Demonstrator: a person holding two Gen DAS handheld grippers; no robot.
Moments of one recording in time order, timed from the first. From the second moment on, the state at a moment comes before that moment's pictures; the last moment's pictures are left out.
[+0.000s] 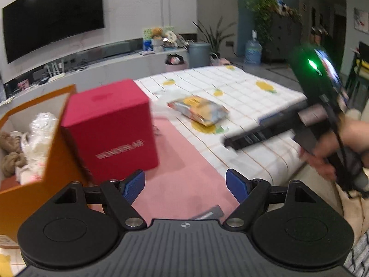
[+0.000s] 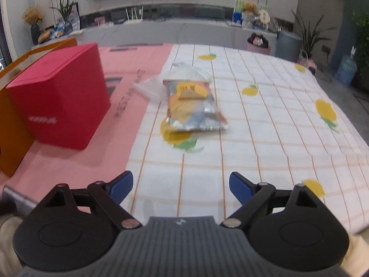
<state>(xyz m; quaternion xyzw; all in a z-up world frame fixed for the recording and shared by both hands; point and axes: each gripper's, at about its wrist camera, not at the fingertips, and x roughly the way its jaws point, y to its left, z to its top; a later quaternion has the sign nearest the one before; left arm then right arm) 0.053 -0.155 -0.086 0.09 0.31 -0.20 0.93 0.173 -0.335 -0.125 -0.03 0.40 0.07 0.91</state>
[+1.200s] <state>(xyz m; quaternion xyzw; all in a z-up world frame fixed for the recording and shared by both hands) 0.108 -0.204 -0.057 0.14 0.35 -0.21 0.90 0.320 -0.344 -0.155 -0.06 0.41 0.14 0.90</state>
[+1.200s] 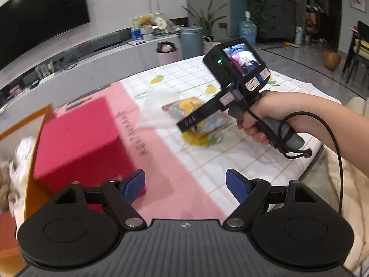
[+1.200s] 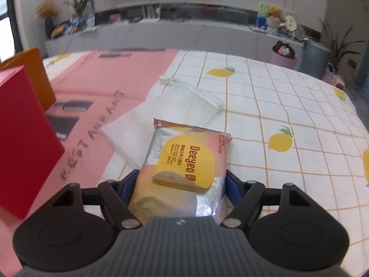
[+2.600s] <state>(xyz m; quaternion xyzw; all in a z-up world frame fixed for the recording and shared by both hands) 0.429 -0.259 -0.148 0.12 0.56 -0.13 0.81 0.344 -0.427 -0.149 -0.06 0.46 0.13 0.88</state>
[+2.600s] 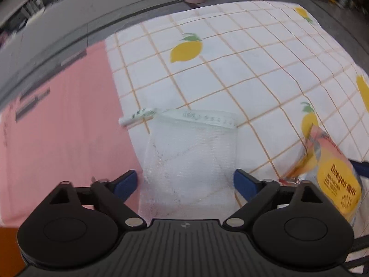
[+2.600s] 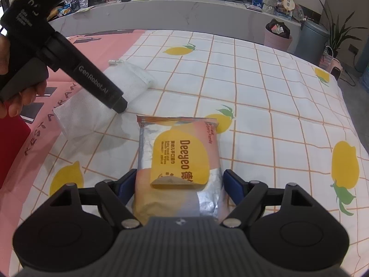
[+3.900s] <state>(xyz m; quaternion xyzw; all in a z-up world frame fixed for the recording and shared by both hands) 0.224 -0.248 -0.135 0.08 0.44 -0.16 0.88 0.250 -0.377 -0.136 -0.06 0.50 0.10 0.86</state>
